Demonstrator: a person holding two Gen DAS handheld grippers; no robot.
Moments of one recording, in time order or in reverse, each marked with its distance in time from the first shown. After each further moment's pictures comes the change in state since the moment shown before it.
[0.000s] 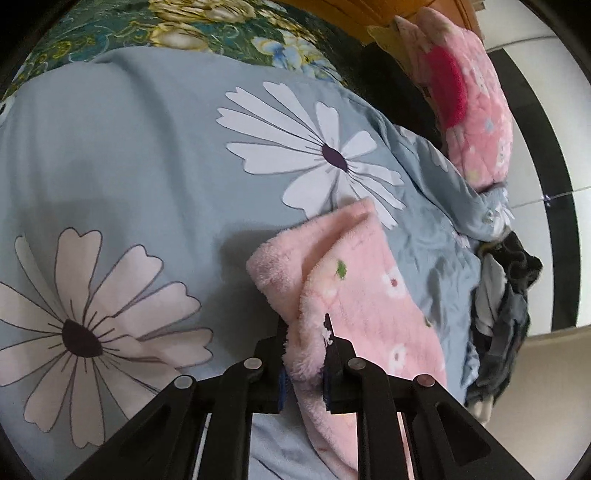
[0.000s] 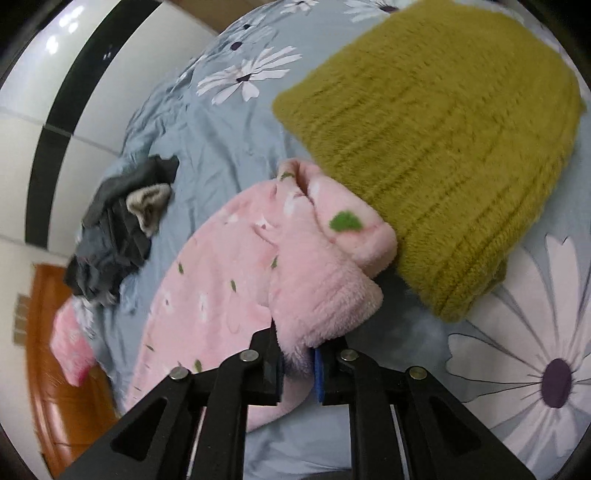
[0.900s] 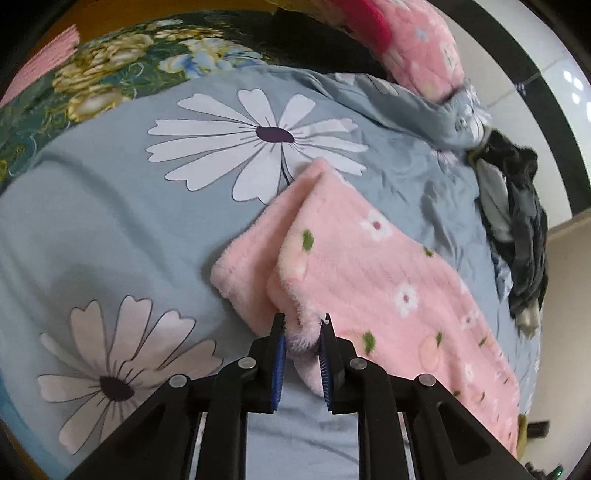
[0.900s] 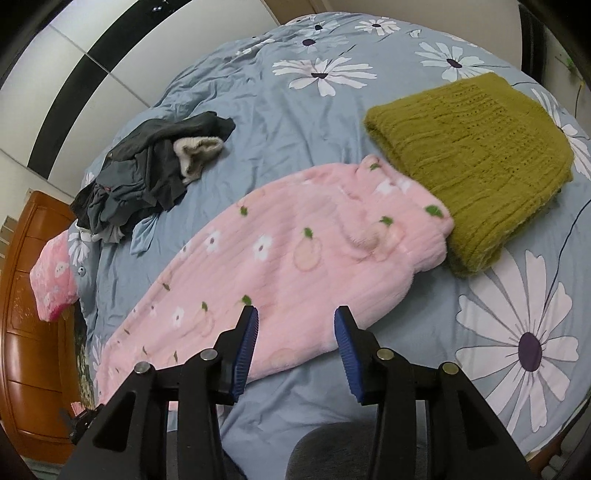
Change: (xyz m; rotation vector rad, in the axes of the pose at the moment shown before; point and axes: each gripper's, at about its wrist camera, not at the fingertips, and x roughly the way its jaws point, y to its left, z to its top) left arm 0.000 -0.026 -0.003 0.348 0.092 0.087; right arm -0.042 0.072 -0.057 -0.221 -0.001 -0.058
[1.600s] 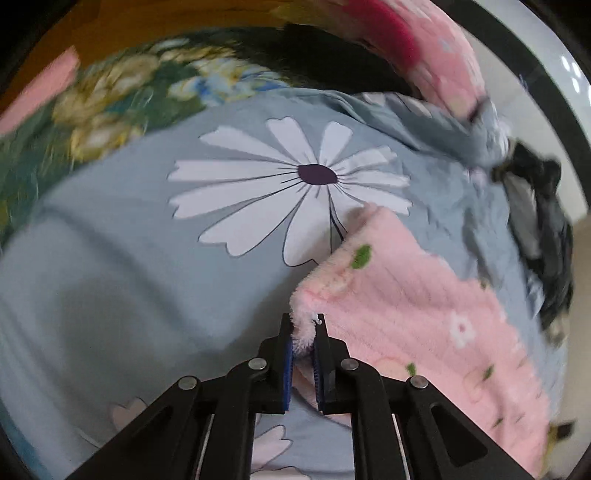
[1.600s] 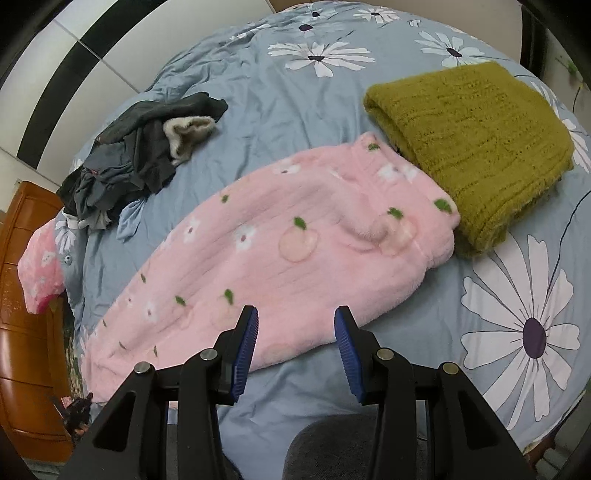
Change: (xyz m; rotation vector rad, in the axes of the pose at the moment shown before) left arm 0.014 0.028 0.039 0.032 -0.059 0.076; right arm 0.018 0.001 -0.006 -0.004 0.044 -0.053
